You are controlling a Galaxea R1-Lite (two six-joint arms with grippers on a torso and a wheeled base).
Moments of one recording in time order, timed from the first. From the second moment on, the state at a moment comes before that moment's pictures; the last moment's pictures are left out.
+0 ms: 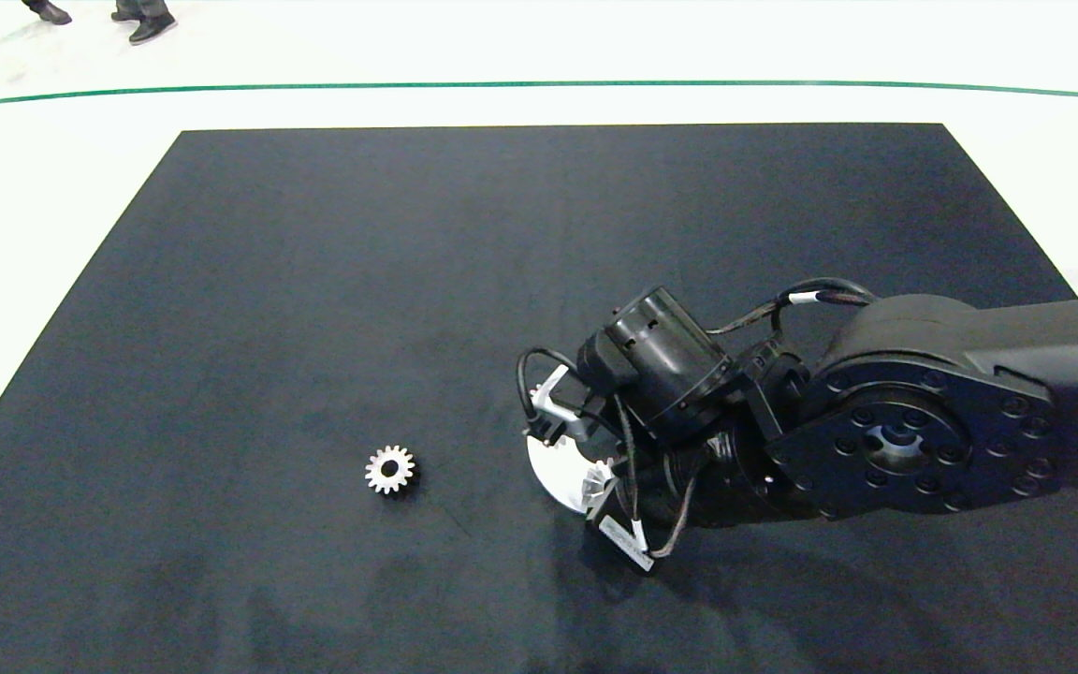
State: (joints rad) left arm 0.11 0.91 -1.42 1.03 0.01 0.18; right arm 0.86 1.94 -1.48 0.50 -0.25 -0.19
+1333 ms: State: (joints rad) left arm 0.11 0.90 -1.42 1.03 0.01 0.18; right arm 0.87 1.89 -1.34 0.32 -0.31 -0.22
